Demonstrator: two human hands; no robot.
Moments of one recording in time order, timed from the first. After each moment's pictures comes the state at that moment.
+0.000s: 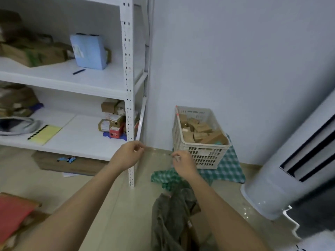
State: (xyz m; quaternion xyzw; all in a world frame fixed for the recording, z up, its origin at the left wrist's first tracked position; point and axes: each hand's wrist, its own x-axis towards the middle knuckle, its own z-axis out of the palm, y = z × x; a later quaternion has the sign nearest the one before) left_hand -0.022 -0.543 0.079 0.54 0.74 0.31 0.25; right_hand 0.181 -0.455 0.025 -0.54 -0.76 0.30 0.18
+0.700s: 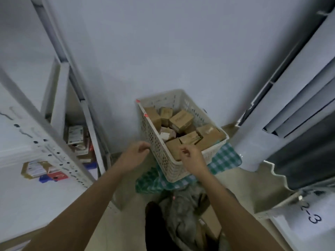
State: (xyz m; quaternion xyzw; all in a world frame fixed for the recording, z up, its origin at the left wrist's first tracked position) left_hand -0.070 -0.154 0.005 0.66 0.59 0.19 0.42; right_hand 0.146 -0.178 -0.026 -0.69 -0.60 0.32 0.25
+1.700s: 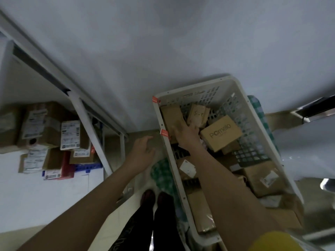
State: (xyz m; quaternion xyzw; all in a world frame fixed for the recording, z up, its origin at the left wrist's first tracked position) left_hand -0.074 0.118 -0.126 0.53 0.70 0.11 0.46; right_hand 0.097 0.195 -0.178 -0.70 -0.59 0.40 -0.02
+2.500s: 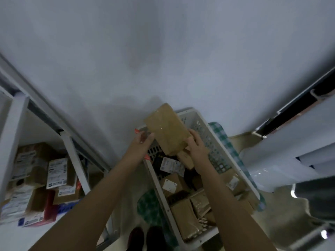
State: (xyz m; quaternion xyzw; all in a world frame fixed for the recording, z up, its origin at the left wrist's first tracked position) left_hand -0.028 0.150 -0.009 0.47 0.61 0.31 0.55; right_hand 0.164 0.140 -0.035 -0.62 -0.38 0.52 0.44
